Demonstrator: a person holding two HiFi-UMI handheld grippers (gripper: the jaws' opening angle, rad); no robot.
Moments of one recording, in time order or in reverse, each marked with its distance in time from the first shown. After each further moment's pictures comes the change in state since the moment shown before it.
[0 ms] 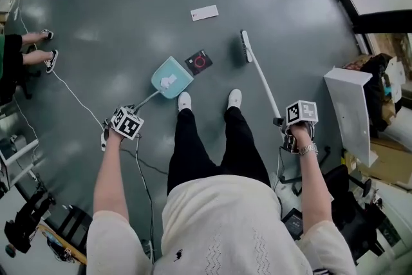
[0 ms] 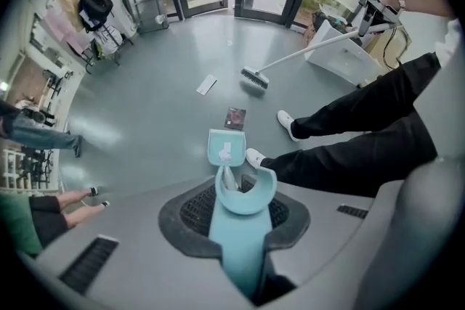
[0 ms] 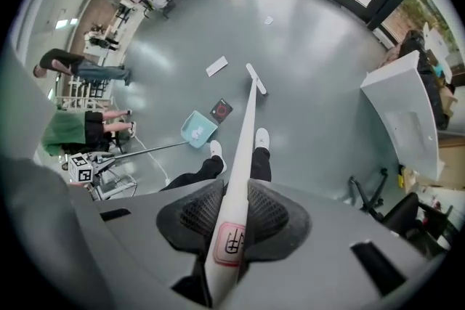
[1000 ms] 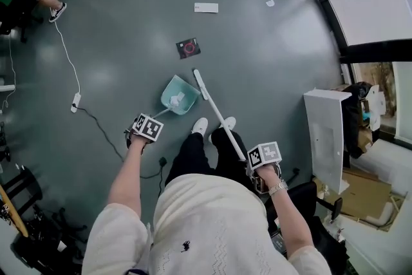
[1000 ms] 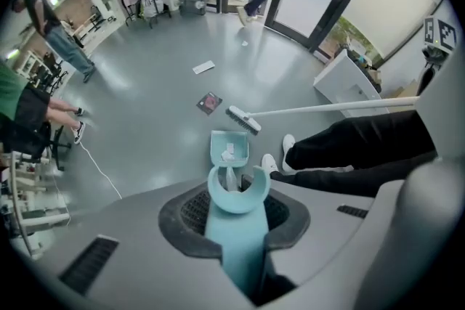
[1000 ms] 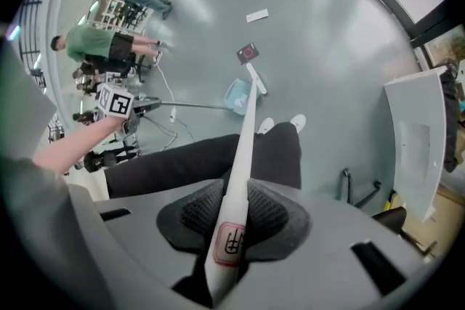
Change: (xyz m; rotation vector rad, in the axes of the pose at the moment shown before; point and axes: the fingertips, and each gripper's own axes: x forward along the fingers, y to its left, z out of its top) left arm 0.038 -0.377 -0.065 -0.451 -0.067 -0.047; right arm 0.014 -0.102 -0.320 -0.397 0.213 0.002
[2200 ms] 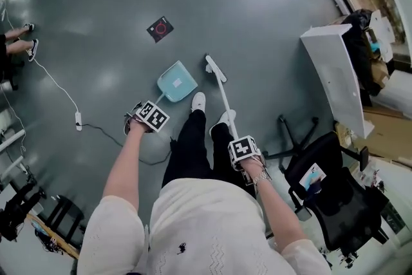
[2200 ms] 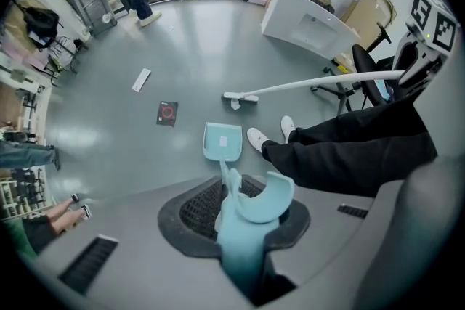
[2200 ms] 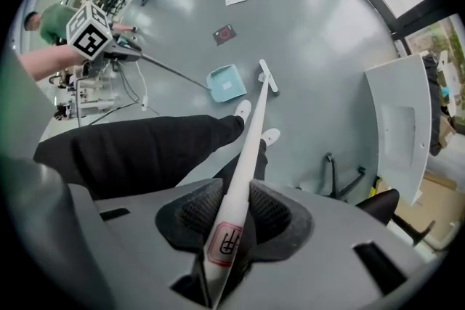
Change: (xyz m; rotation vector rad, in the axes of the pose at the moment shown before) left arm 0.054 -0.094 0.060 0.565 0.226 0.003; right arm 0.095 -0.068 -0.074 0.066 0.046 -0.165
